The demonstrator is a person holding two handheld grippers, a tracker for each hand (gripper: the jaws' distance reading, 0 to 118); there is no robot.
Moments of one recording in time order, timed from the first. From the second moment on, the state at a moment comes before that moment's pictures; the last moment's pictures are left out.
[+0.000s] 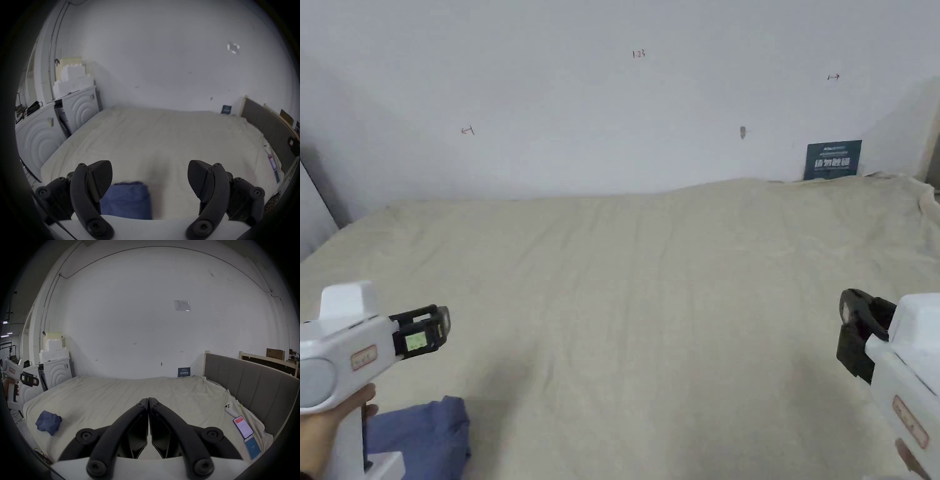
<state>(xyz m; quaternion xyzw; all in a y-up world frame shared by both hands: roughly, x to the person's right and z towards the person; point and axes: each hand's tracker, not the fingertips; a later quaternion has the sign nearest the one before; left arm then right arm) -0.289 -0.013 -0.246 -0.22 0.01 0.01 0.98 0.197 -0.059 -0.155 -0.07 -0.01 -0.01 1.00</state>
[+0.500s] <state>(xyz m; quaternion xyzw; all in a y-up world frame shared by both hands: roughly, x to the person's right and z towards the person) -0.130 -0.037 -0.196 0.01 -0.05 -0.05 1.00 0.228 -0.041 -0.138 -0.03 -0.05 -0.01 1.00</state>
